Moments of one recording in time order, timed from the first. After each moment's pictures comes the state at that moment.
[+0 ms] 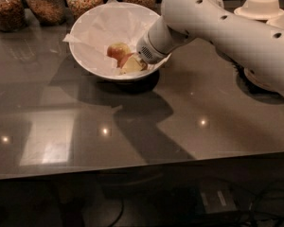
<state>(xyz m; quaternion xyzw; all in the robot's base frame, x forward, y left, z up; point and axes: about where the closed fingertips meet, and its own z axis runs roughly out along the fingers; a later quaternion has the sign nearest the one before) 0.661 0.006 0.857 -0.44 0.83 0.13 0.32</state>
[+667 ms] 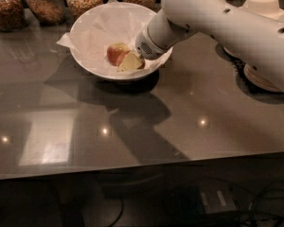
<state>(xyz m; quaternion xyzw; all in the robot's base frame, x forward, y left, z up) 0.658 0.011 0.875 -0.45 0.82 0.13 0.32</state>
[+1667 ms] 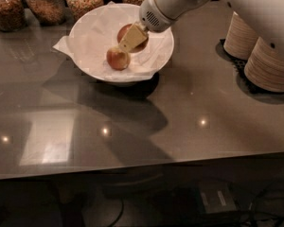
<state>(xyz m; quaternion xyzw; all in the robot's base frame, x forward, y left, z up) 0.661 0.003 0.953 -0.47 0.80 0.11 0.36</state>
